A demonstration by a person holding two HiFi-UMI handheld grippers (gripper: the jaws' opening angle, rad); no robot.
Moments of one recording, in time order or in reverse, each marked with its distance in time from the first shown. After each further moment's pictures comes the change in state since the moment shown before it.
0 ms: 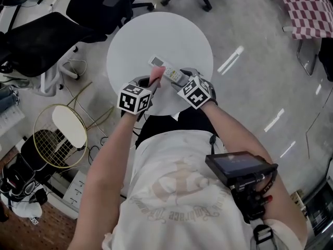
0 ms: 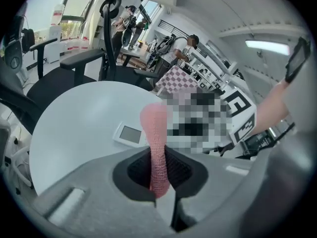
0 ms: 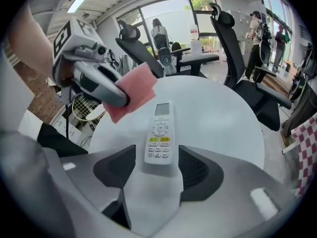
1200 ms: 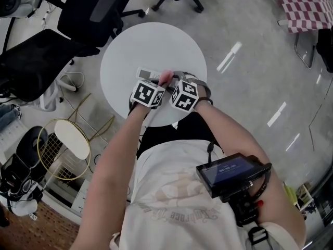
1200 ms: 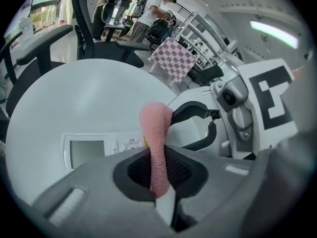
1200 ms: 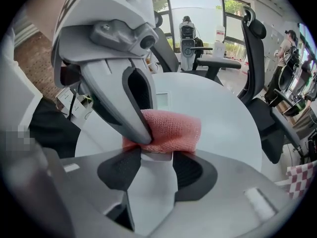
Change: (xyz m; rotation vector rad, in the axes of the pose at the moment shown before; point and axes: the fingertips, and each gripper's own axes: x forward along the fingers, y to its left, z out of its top) left arm 0.079 -0.009 0.005 0.074 0.302 -0.058; right arm 0.023 -0.017 0.009 -0.259 0.099 0.026
